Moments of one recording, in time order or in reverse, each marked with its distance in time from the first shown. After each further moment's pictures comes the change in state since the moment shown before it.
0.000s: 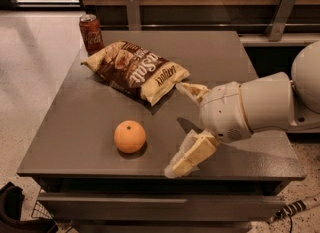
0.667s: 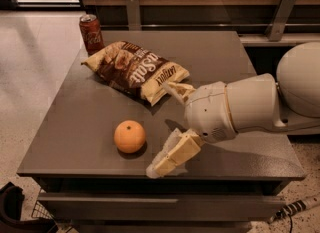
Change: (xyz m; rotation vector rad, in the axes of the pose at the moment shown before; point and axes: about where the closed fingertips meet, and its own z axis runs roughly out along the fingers) arm -0.028 0.009 0.020 -0.028 -0.087 0.032
